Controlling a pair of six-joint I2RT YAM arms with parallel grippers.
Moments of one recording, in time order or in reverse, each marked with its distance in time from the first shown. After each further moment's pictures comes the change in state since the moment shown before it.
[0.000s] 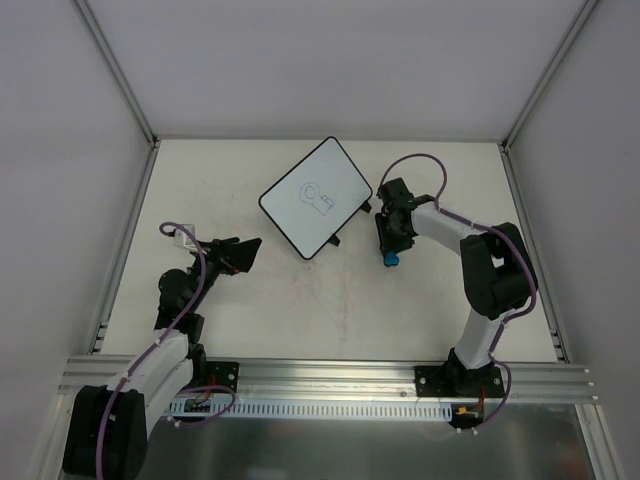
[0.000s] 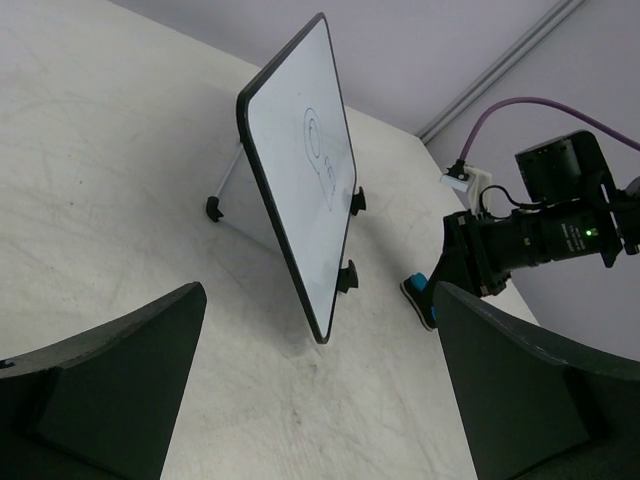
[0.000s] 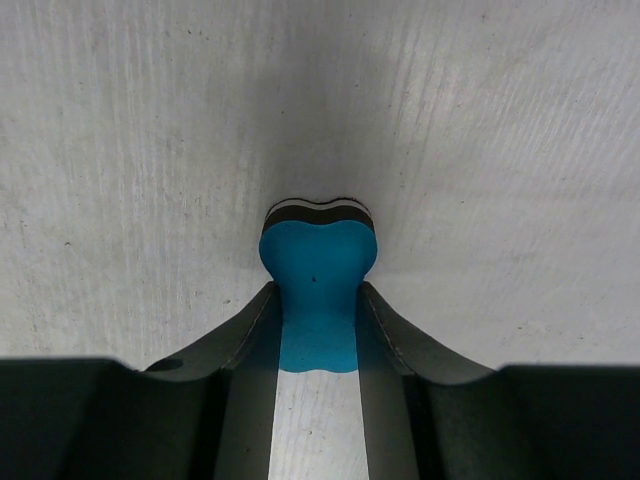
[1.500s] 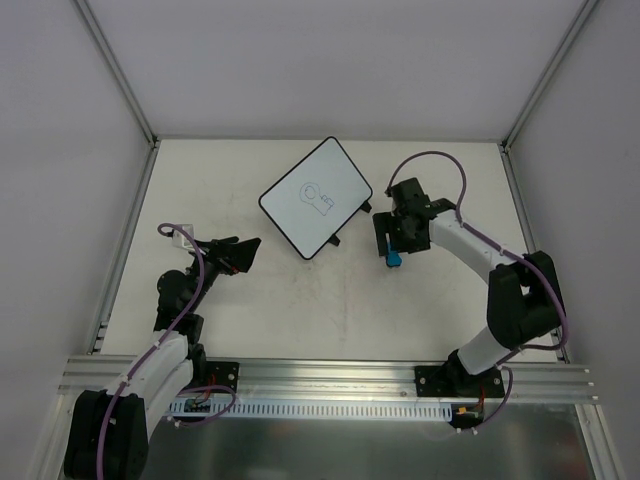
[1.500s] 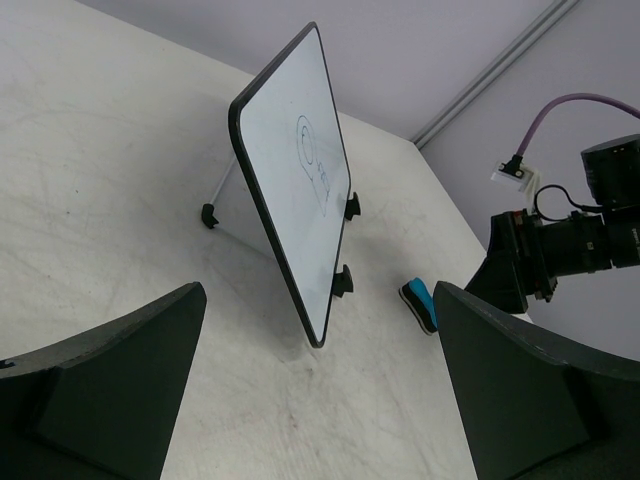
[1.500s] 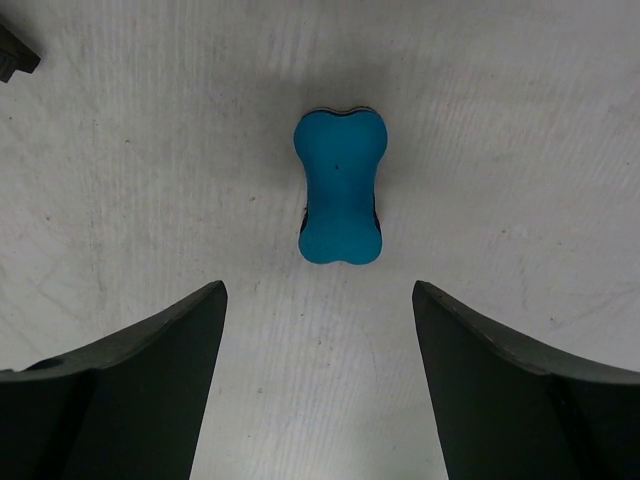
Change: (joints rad) left arm 0.006 -0.018 0.000 -0.009 0.003 -0.002; right arm 0.003 -0.235 -0.070 -0.092 -0.036 0.016
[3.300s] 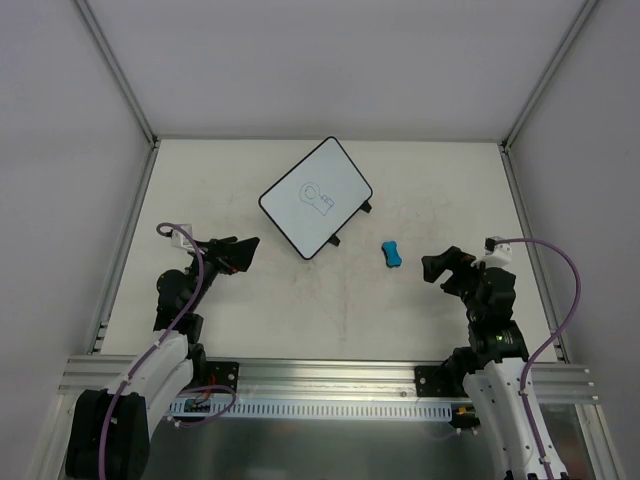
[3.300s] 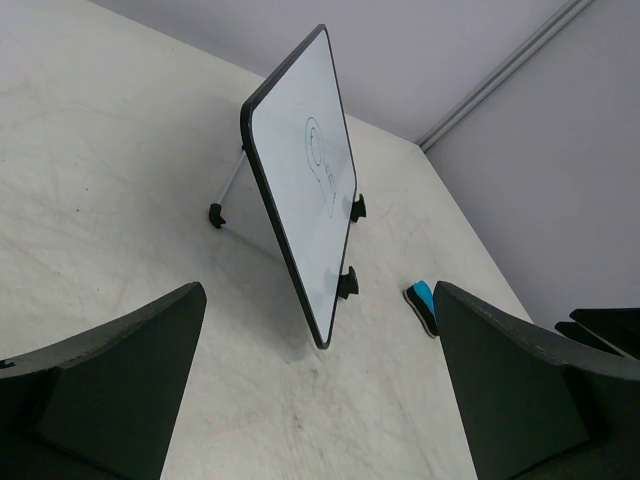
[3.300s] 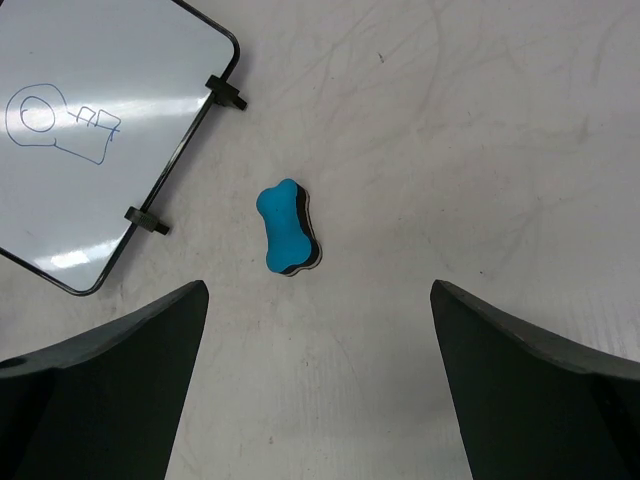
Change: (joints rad) left arm 0.015 0.006 0.000 -0.001 -0.001 -0.005; right arm -0.358 -1.208 -0.826 0.434 -0.128 0.259
